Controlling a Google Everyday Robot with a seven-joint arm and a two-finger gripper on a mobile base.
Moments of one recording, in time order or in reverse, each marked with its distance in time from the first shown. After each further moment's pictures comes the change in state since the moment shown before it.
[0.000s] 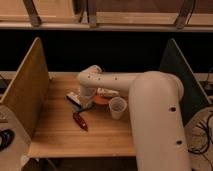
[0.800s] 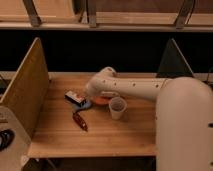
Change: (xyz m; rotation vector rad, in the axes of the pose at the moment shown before) arm 0.028 0.013 -0.049 0.239 0.133 -0.048
